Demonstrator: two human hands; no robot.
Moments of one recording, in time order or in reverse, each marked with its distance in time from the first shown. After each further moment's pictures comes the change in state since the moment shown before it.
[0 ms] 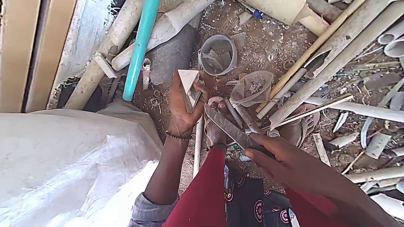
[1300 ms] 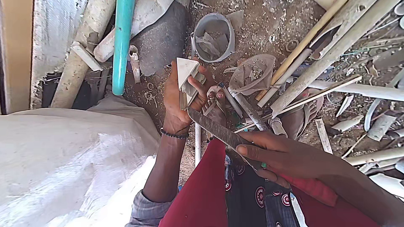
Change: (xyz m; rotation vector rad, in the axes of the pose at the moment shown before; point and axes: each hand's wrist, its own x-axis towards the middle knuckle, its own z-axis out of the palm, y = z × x) left_hand -0.012 0.001 0.004 -0.259 -0.003 -0.190; right_hand 0.014 -0.005 0.002 0.419 -0.366 0.118
